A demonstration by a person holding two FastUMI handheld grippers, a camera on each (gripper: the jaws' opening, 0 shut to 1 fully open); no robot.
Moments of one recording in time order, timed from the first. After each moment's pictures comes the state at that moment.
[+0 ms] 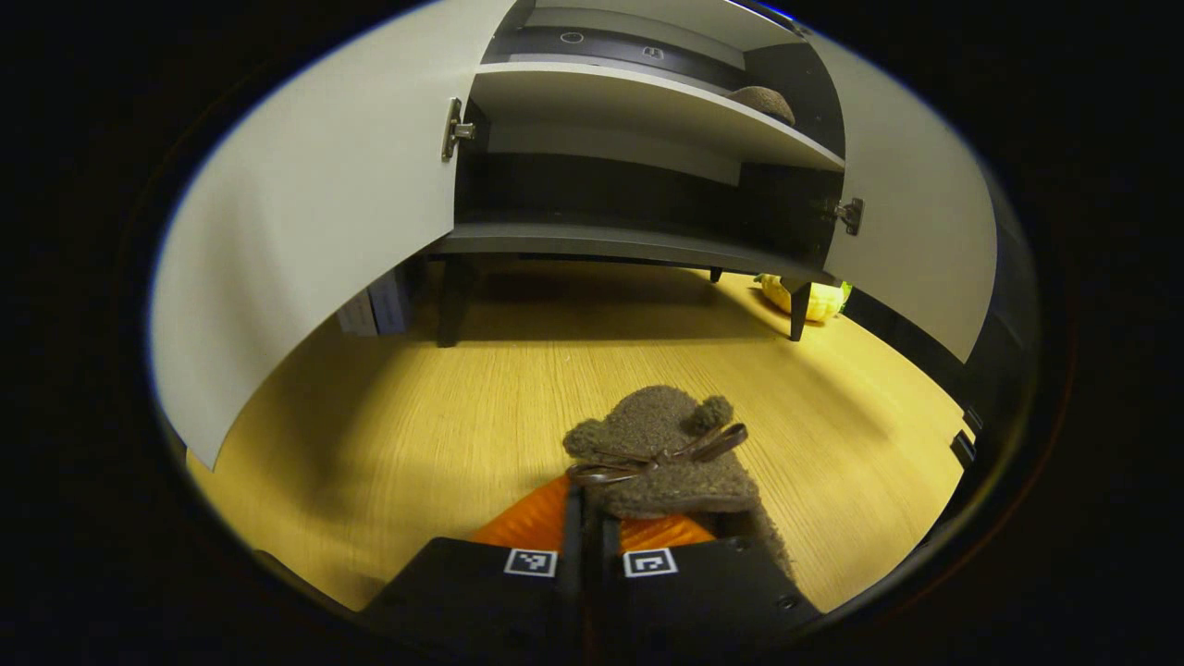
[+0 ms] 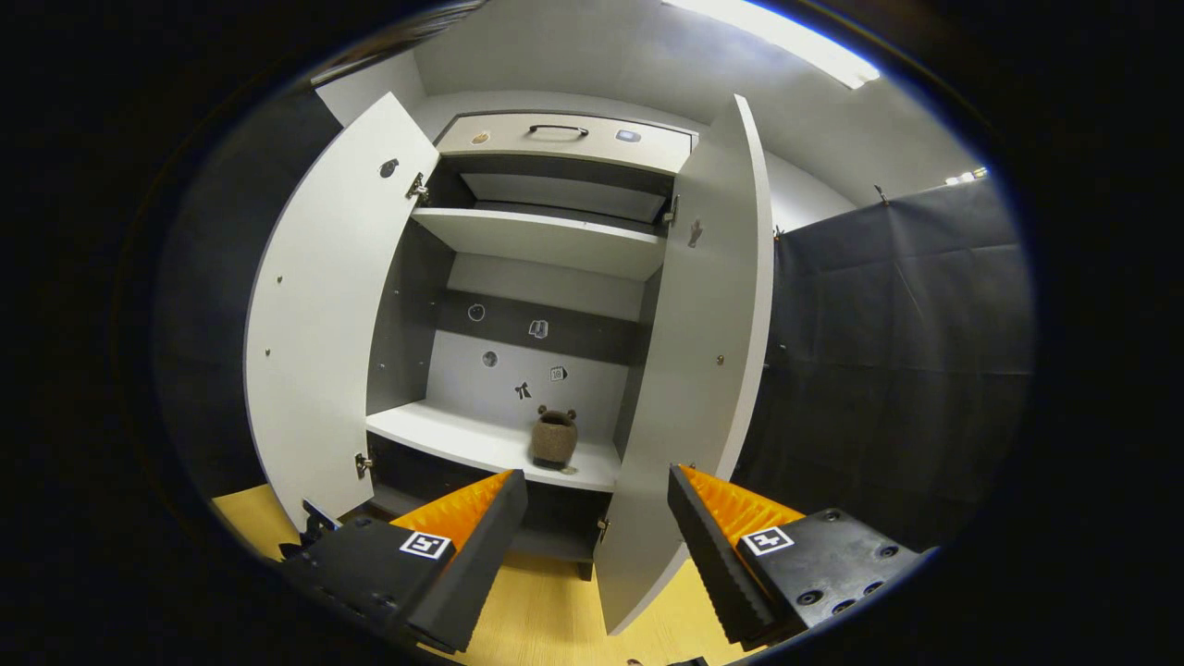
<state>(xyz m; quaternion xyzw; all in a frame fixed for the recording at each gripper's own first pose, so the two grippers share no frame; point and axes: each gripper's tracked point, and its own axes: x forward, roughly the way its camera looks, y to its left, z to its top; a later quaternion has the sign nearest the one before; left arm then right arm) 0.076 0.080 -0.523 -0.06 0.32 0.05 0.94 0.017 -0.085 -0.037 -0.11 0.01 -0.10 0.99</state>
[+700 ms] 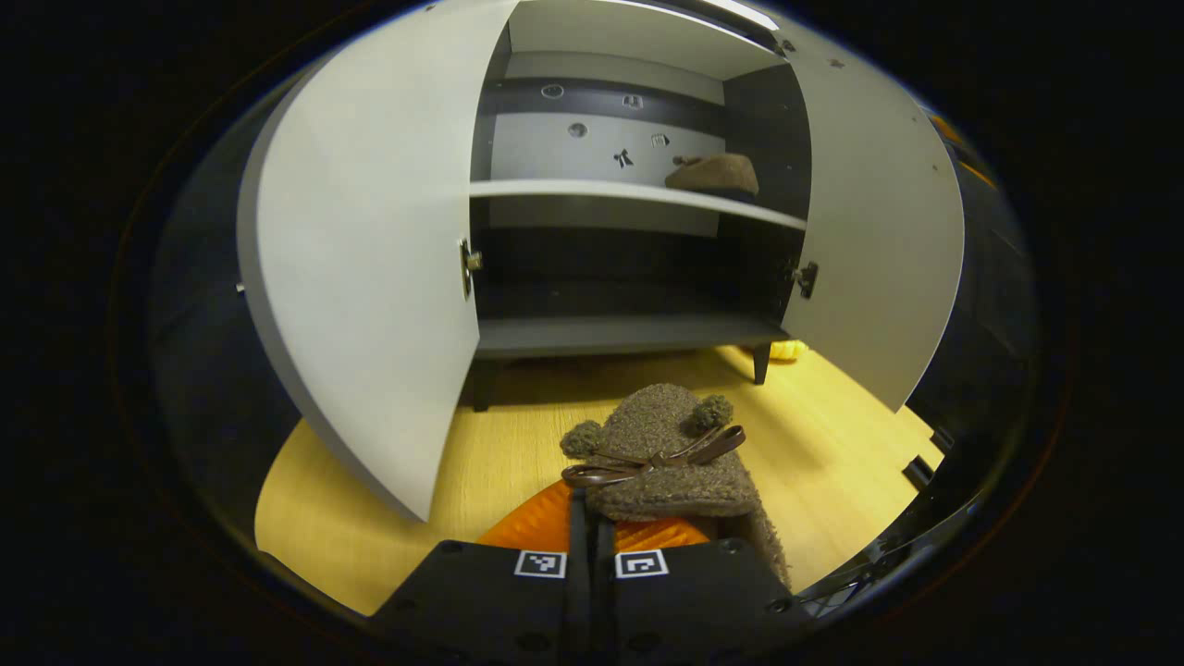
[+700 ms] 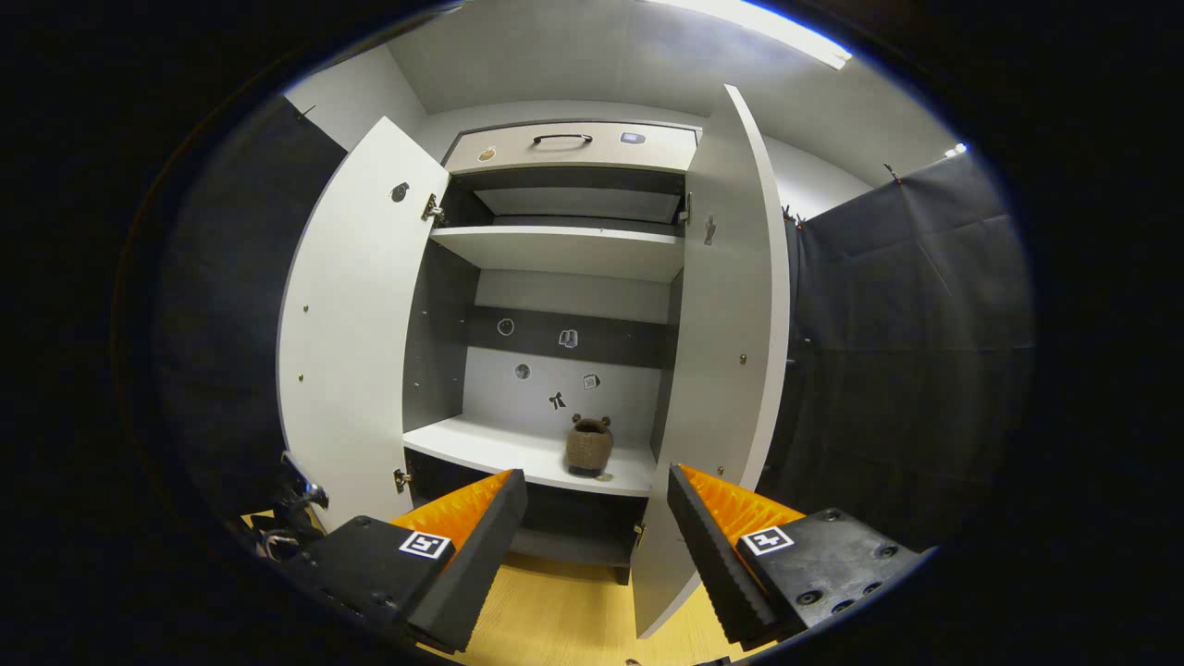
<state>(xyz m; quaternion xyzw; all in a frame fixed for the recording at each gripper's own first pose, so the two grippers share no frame) 0.044 0.063 -0.335 -0.05 0.28 0.07 0.96 0.020 -0.071 -0.033 -0.06 0.01 -0.04 1.00</state>
